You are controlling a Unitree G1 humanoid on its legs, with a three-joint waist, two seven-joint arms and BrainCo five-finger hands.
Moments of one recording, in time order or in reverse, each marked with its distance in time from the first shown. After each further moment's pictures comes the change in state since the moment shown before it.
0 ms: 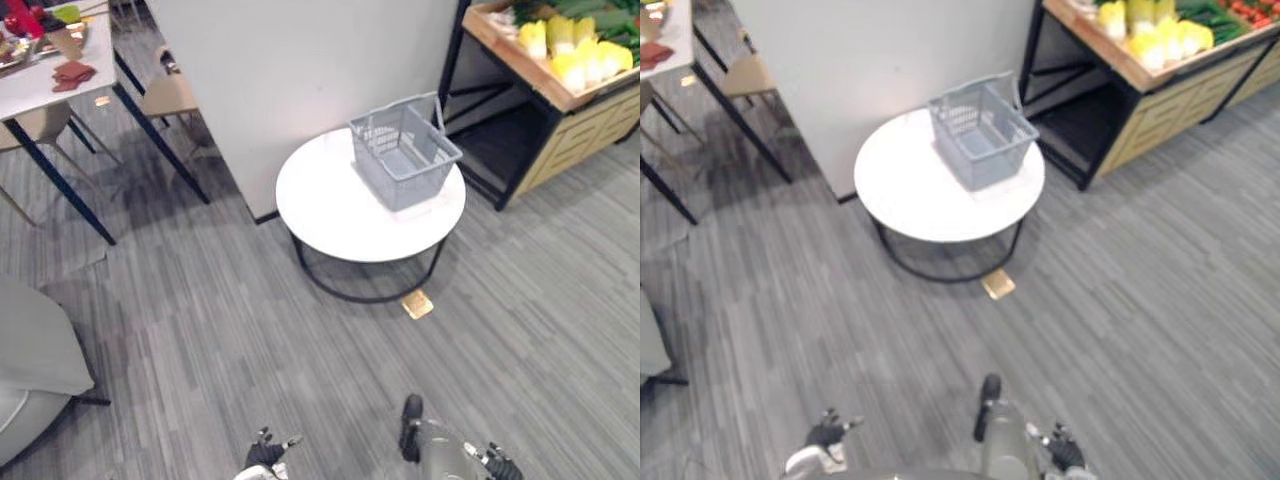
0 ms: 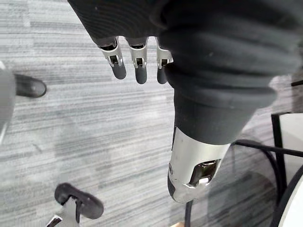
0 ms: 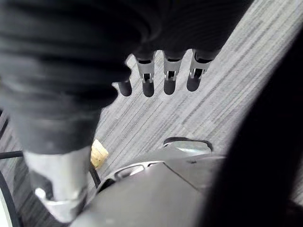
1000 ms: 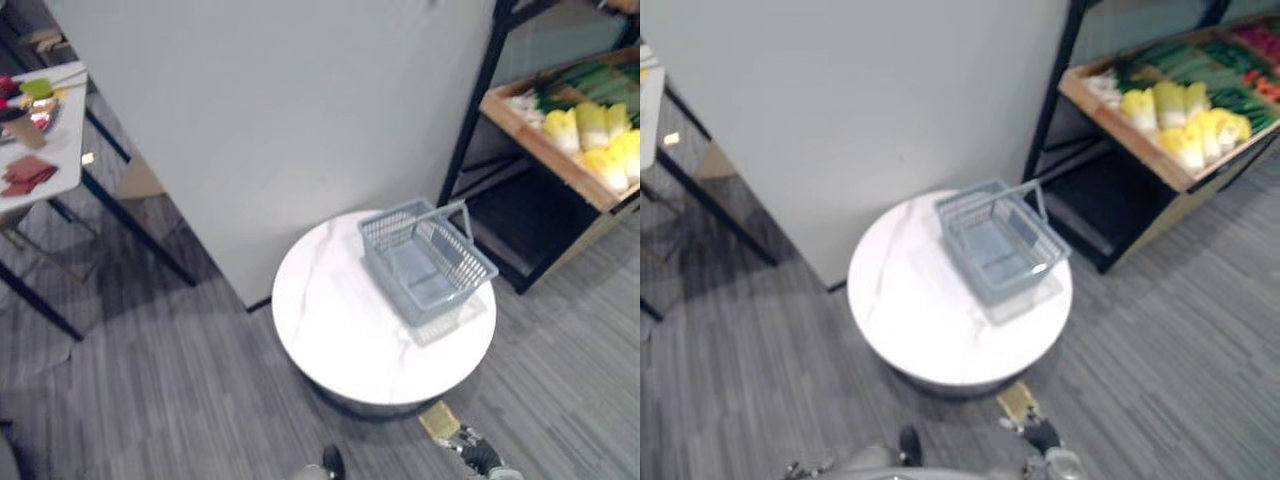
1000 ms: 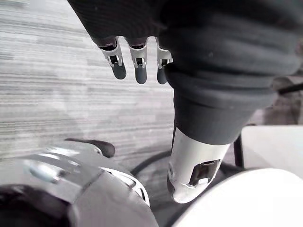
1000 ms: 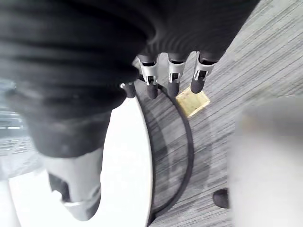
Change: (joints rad) left arm 0.117 0.093 -0.075 0.036 -0.106 -0.002 0.006; right arm -0.042 -0.027 0.293 -0.030 0.001 -0.019 0.005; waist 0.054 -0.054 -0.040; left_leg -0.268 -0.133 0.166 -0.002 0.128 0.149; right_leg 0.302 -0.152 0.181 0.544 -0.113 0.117
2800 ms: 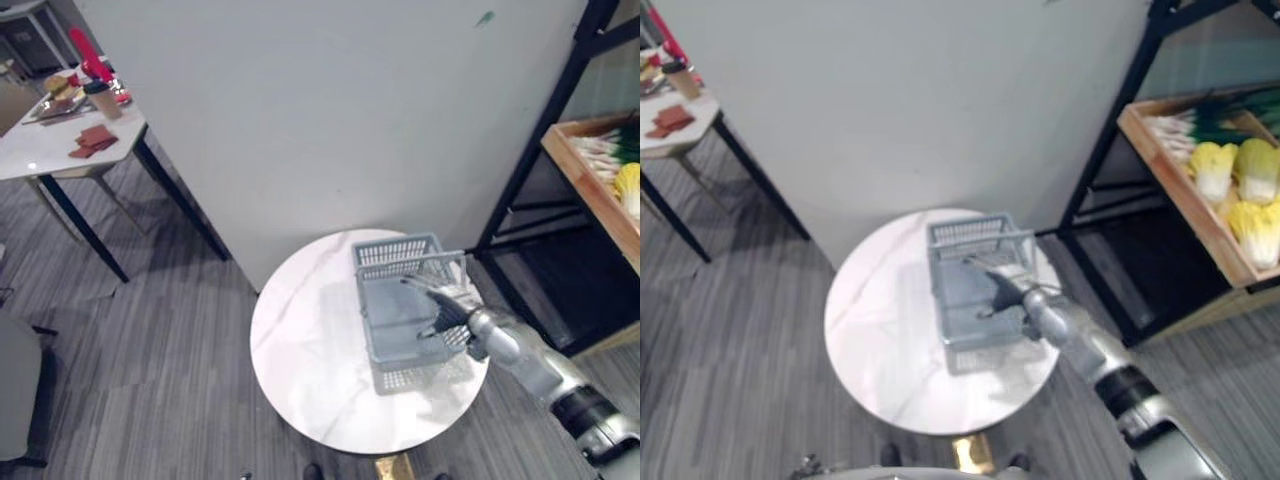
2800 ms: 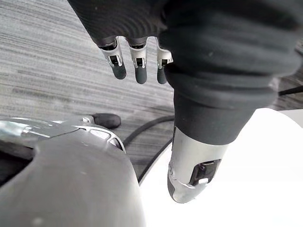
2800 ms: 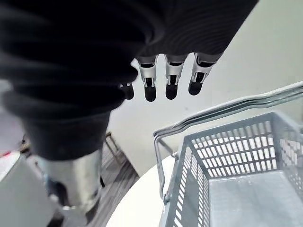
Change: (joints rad) left arm 0.025 0.016 -0.134 -0.059 -0.039 0.009 -0.020; right arm -0.458 -0.428 0.528 -0.732 -0.653 -0.069 -0.046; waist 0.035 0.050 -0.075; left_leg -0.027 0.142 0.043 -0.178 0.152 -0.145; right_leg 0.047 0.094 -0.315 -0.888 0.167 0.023
